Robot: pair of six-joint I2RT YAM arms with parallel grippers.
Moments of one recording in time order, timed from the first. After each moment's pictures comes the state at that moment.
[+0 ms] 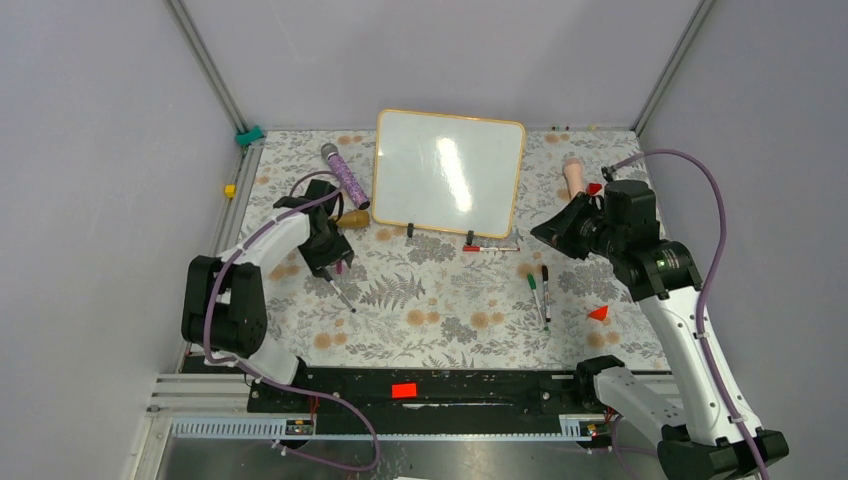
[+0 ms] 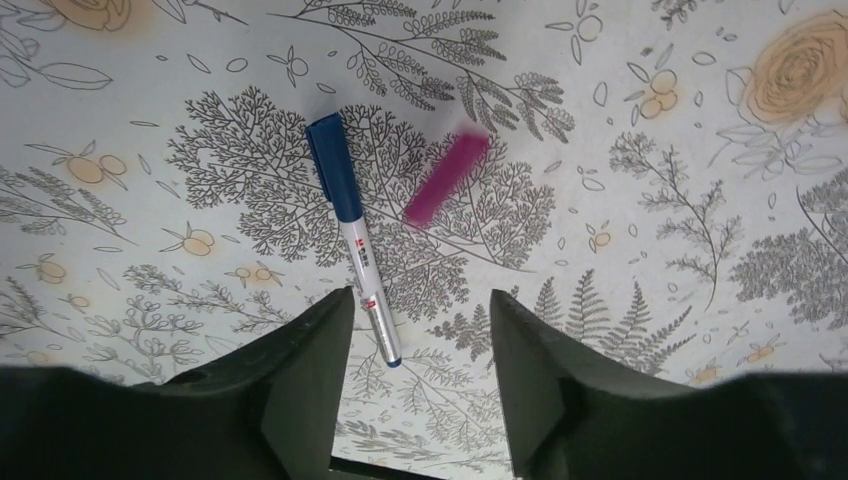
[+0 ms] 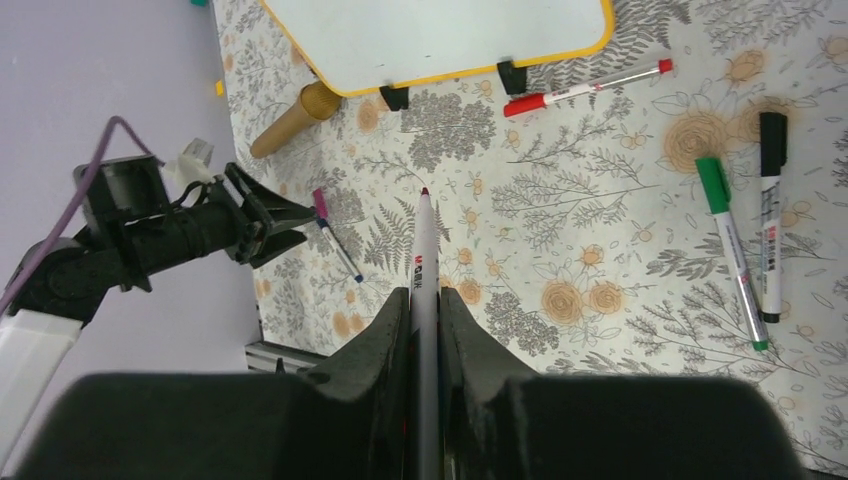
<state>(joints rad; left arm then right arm) -0.20 1.58 1.06 -0.86 -0.08 -0.77 0.24 0.93 1.14 -0.84 -0.23 0.78</state>
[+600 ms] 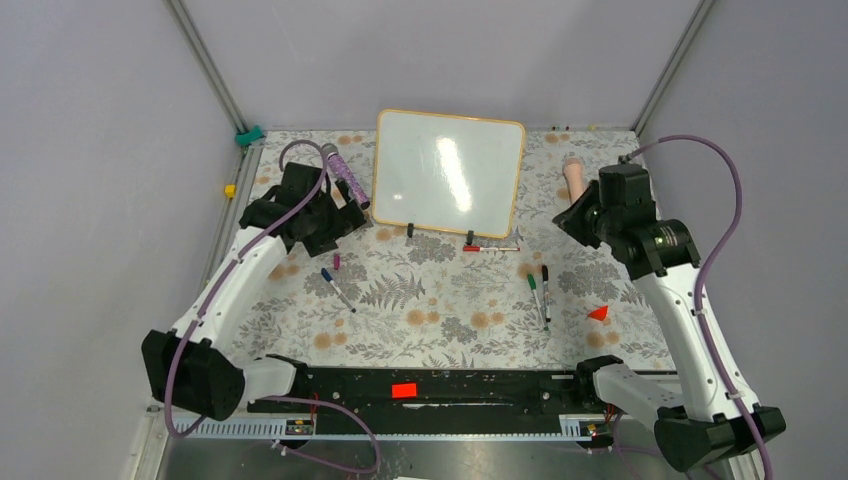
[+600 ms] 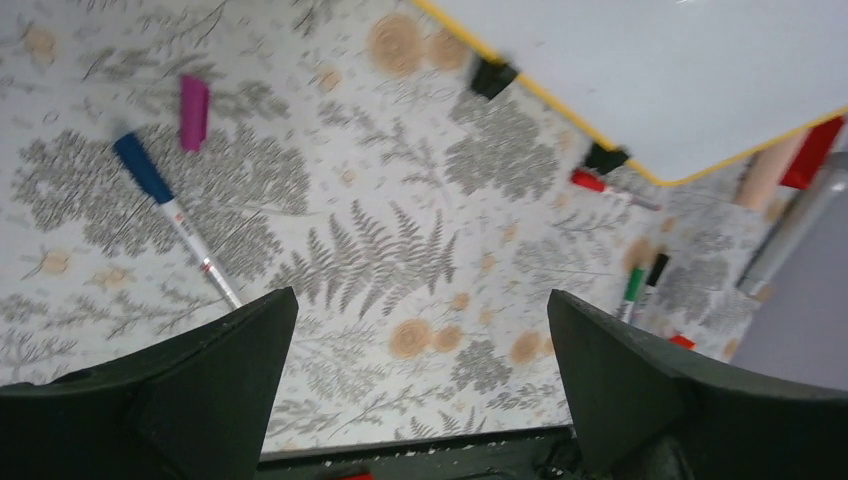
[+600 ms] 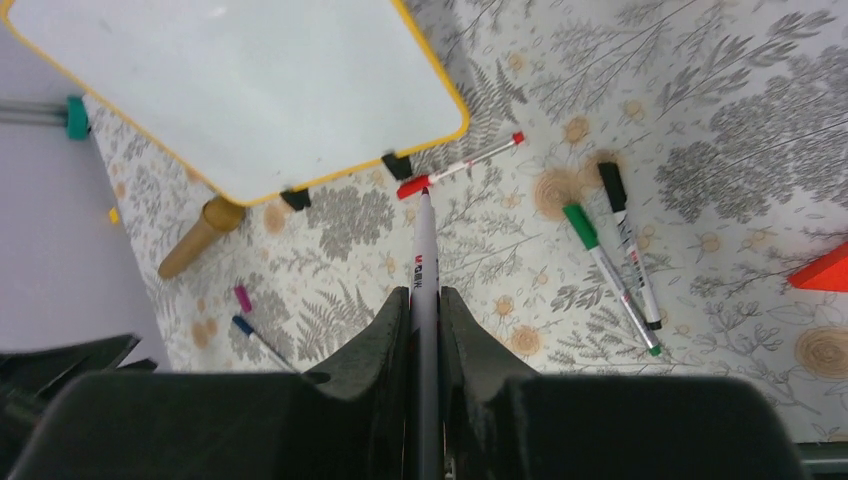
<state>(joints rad) -0.27 1.27 1.16 -0.85 0.06 -0.77 0.24 1.02 1.25 -0.95 0.06 0.79</state>
